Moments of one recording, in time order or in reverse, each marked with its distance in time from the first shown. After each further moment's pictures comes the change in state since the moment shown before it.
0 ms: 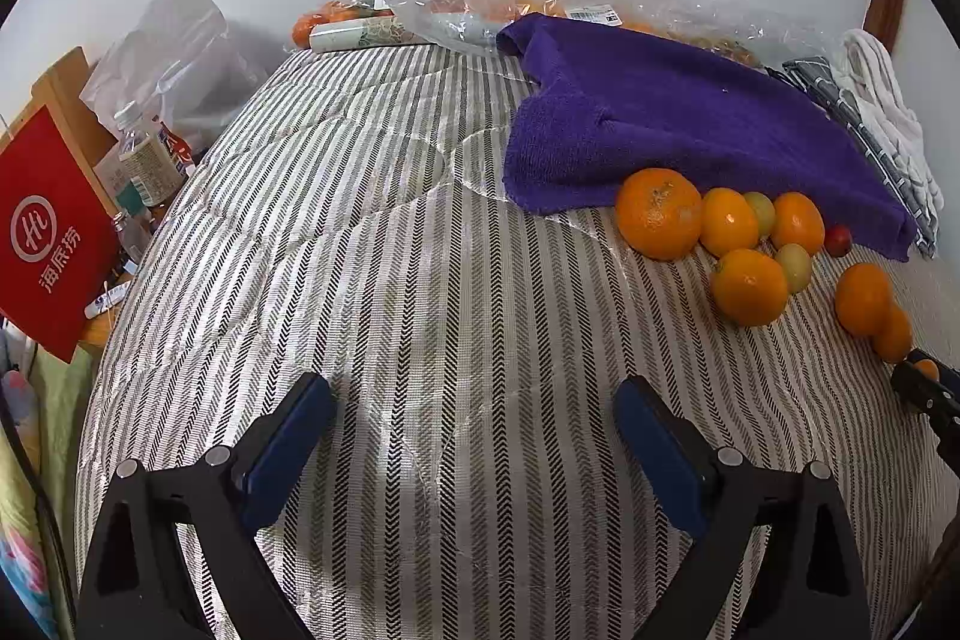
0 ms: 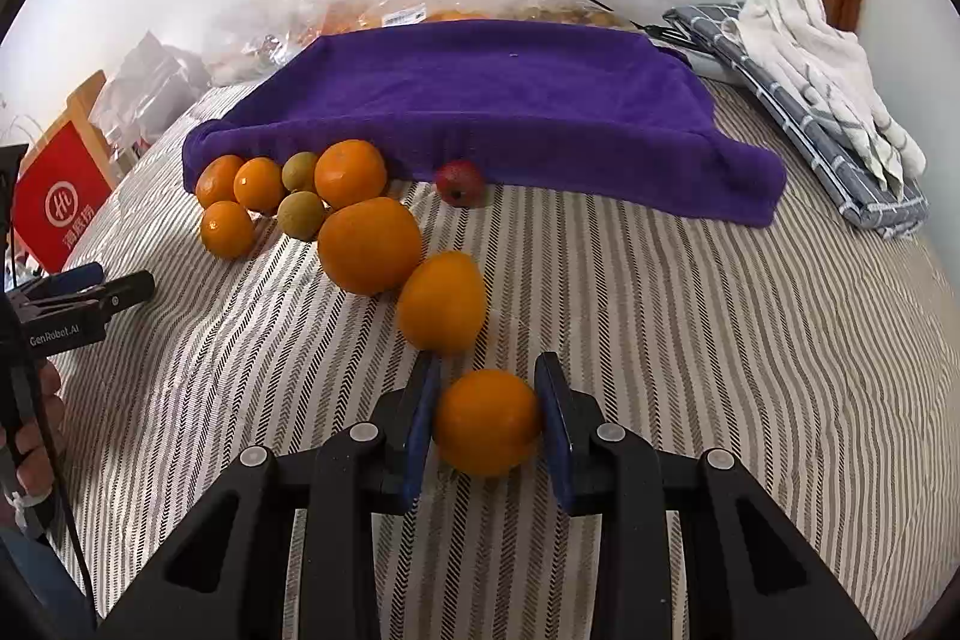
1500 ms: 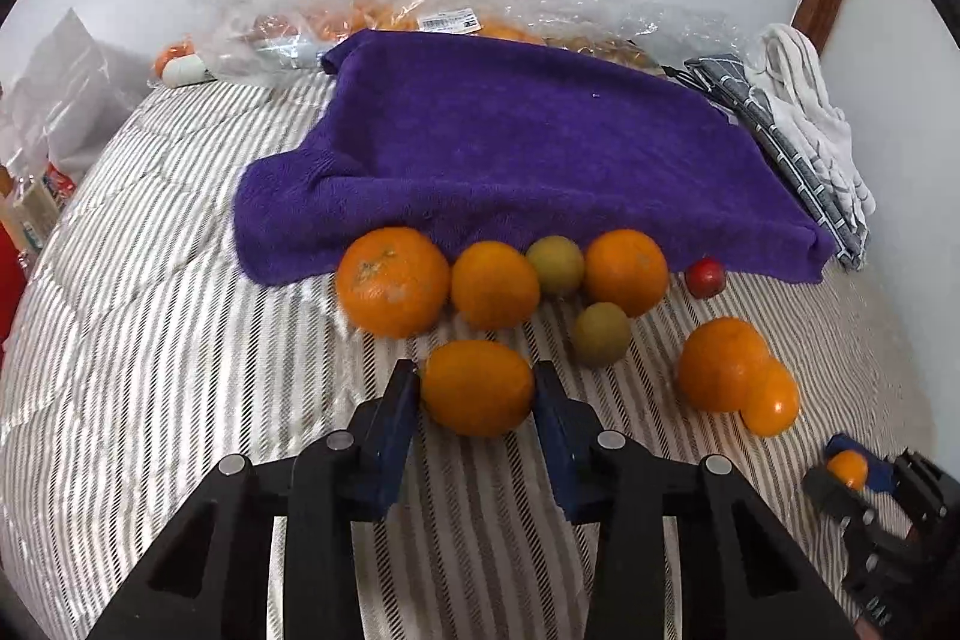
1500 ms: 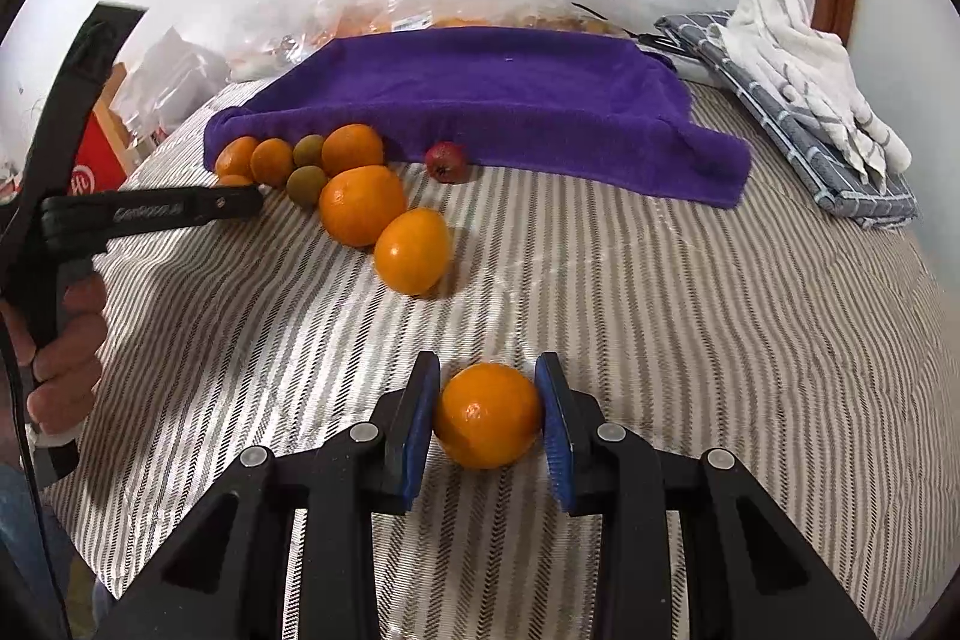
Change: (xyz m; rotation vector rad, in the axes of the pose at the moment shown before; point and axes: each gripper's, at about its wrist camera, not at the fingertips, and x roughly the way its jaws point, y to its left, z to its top) left arm 0.002 -0.085 0.028 0.030 0.007 -0.185; right arm -0.022 -0.019 -0.024 -0.032 -0.030 0.018
